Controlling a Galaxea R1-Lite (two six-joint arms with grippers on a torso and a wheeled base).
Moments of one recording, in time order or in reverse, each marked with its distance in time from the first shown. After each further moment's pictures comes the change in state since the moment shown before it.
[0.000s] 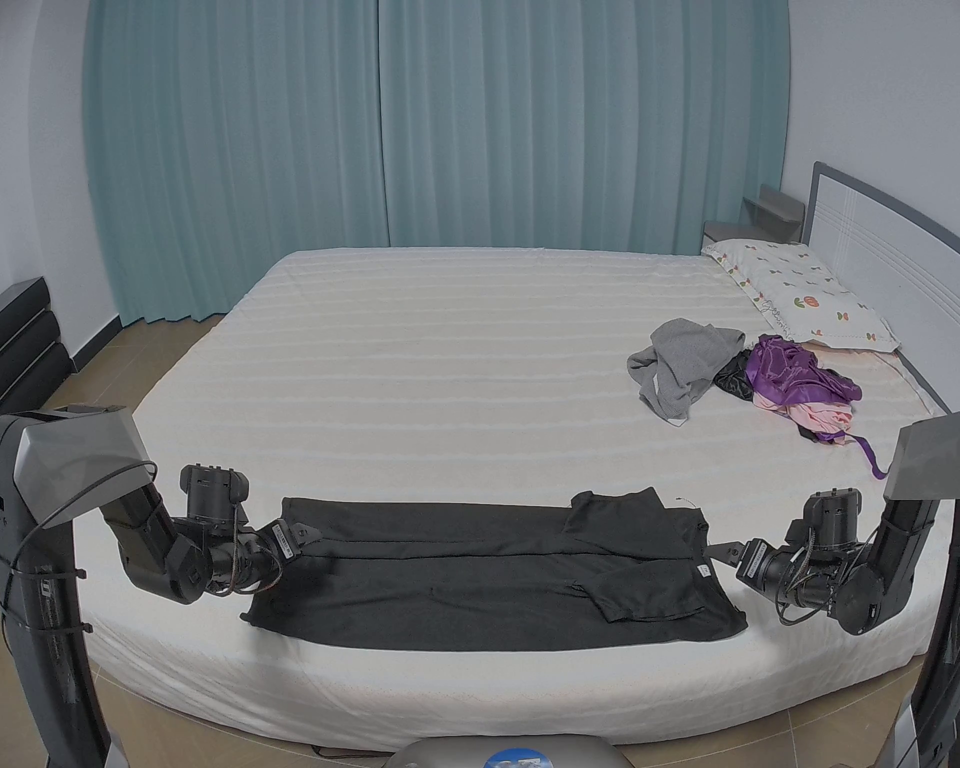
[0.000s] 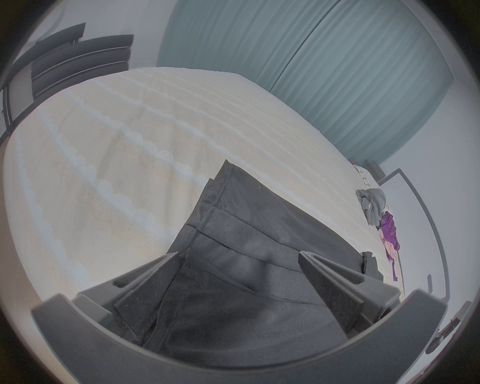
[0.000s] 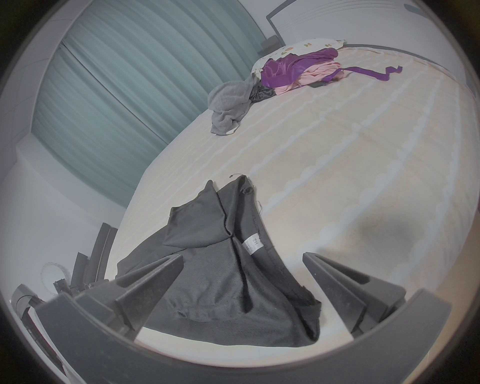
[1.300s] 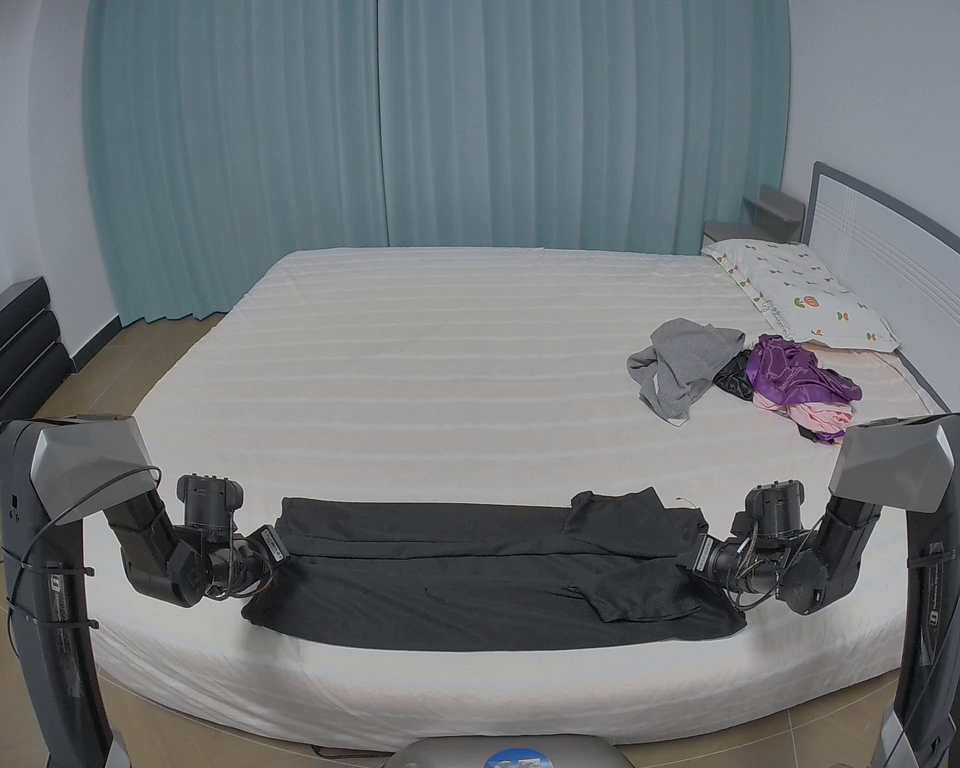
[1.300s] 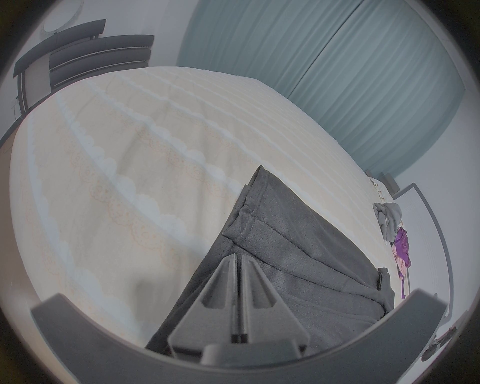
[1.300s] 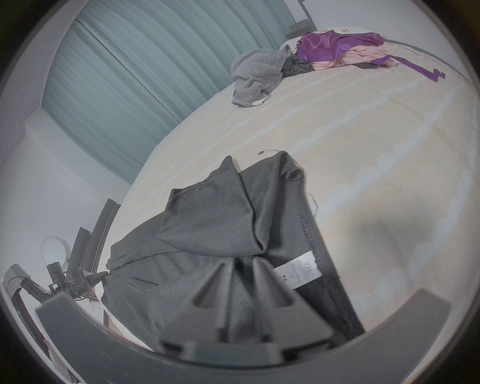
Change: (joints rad) left arm 0.044 0.066 -0.013 -0.038 0.064 -0.043; right arm 0.083 0.184 -0.307 0.152 0.033 -0.066
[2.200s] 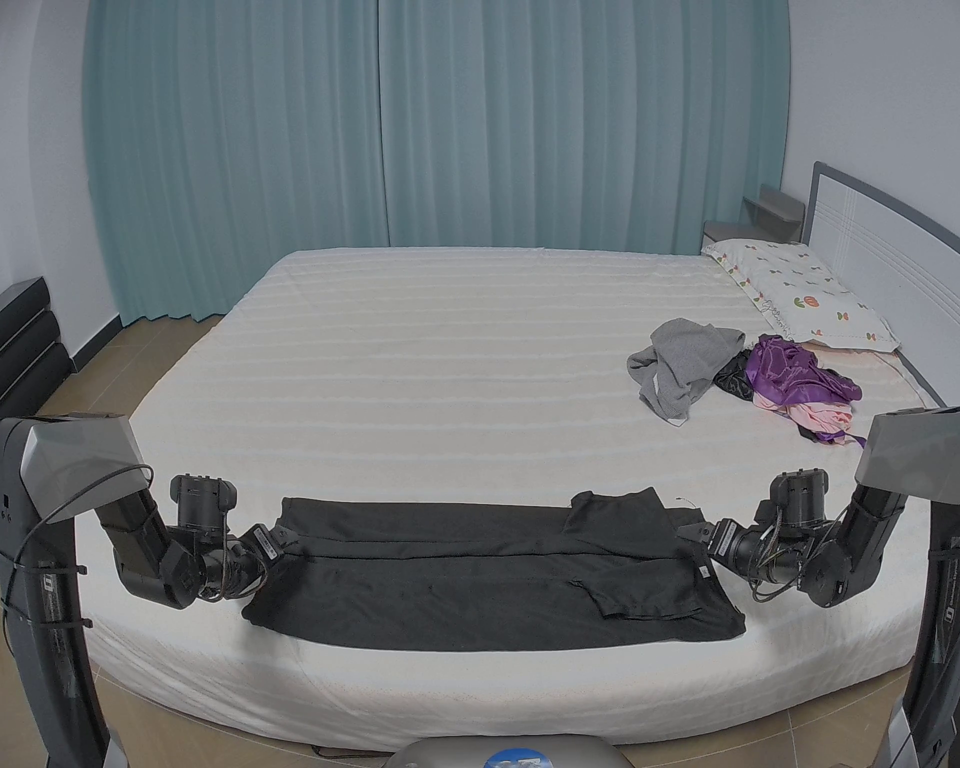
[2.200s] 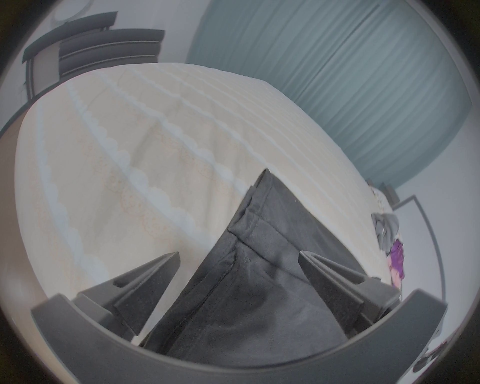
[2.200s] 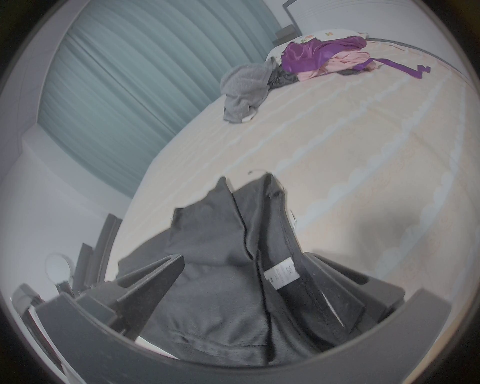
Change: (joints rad) left arm 0.007 -0.028 0.036 -0.005 -0.003 -0.068; right arm -0.045 -0.084 0.059 -0.011 0.003 0.058
